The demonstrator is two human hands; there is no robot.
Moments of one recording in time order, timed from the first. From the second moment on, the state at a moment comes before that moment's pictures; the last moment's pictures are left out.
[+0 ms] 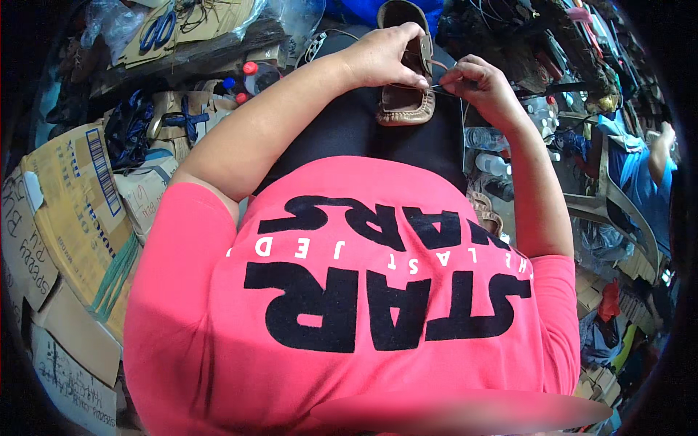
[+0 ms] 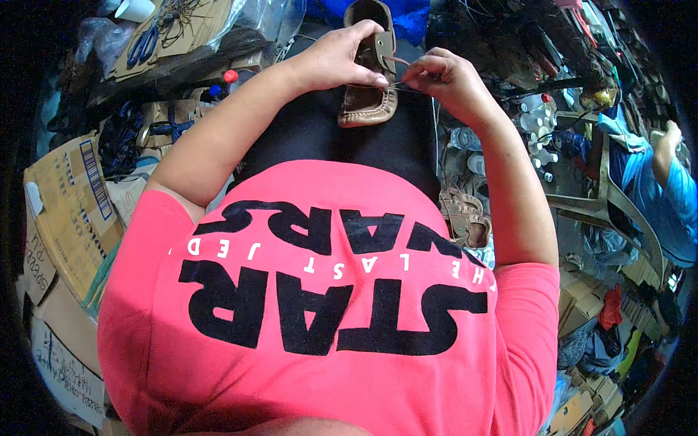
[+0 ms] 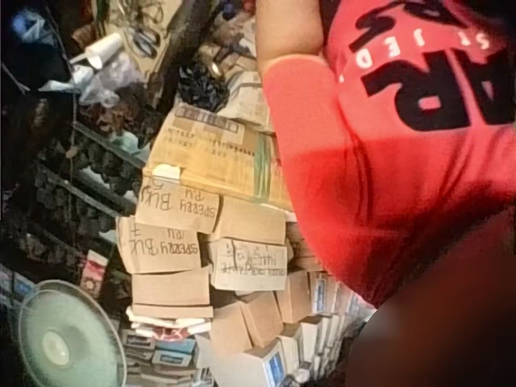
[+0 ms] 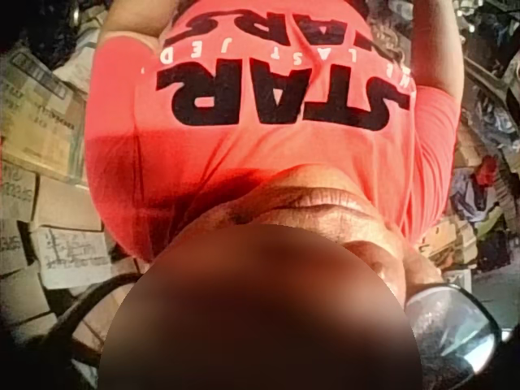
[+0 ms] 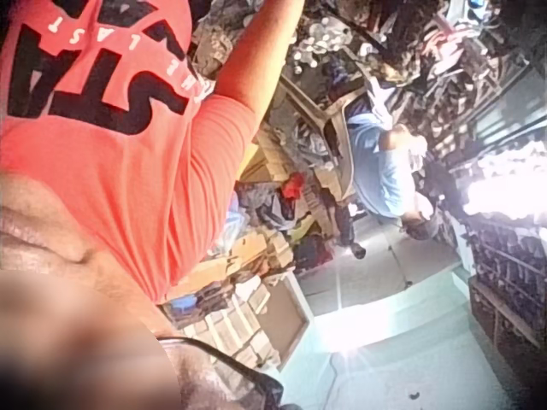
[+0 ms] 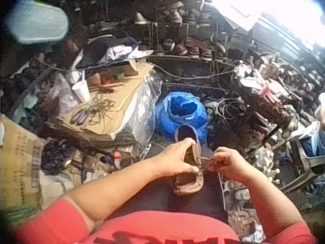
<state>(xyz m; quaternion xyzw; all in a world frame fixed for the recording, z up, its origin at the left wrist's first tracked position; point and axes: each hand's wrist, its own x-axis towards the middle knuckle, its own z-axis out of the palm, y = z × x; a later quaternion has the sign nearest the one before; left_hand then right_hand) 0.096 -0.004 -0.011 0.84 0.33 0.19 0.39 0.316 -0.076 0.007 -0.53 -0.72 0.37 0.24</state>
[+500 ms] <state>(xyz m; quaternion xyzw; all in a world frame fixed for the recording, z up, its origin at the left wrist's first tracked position) 0.104 0.001 -0.028 0.73 0.30 0.13 0.60 0.318 -0.078 -0.014 -0.49 -0.72 0.40 0.28</state>
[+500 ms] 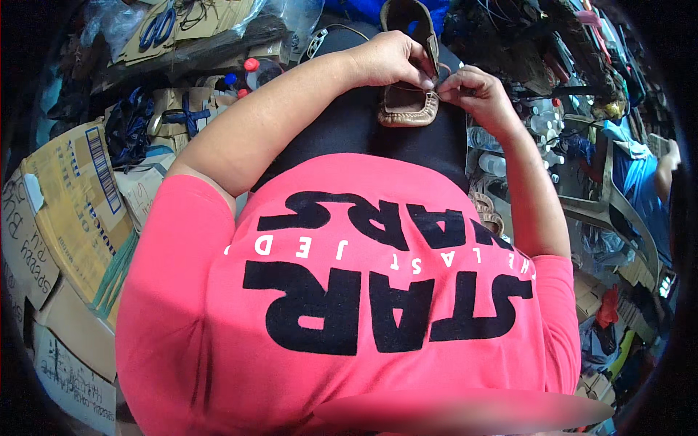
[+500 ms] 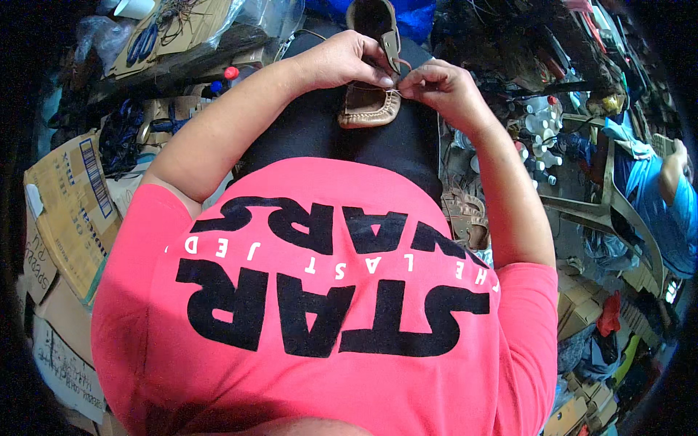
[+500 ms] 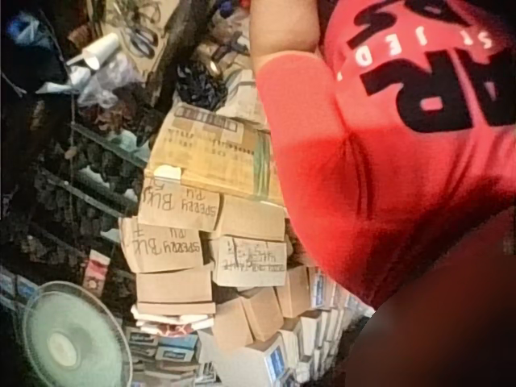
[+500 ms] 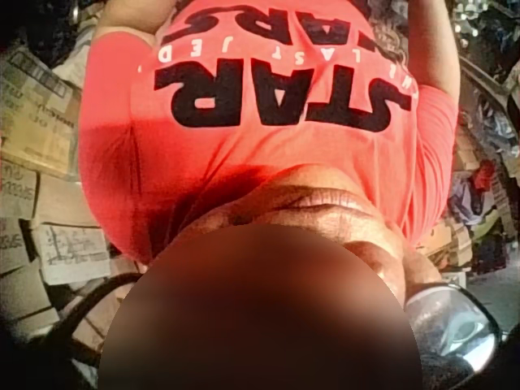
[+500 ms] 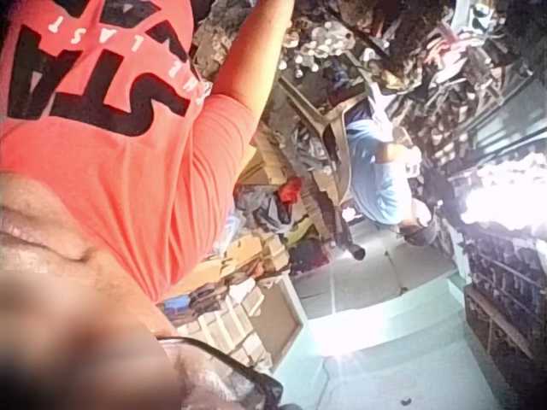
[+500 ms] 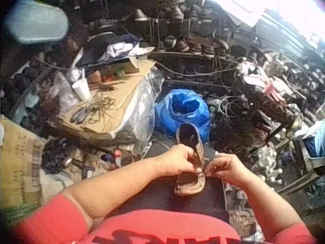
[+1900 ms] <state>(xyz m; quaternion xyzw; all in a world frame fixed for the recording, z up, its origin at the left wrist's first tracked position) -0.010 -0.032 0.035 0.77 0.45 -0.05 0.45 0.430 -0.147 0.000 -0.52 -0.40 0.56 0.51</state>
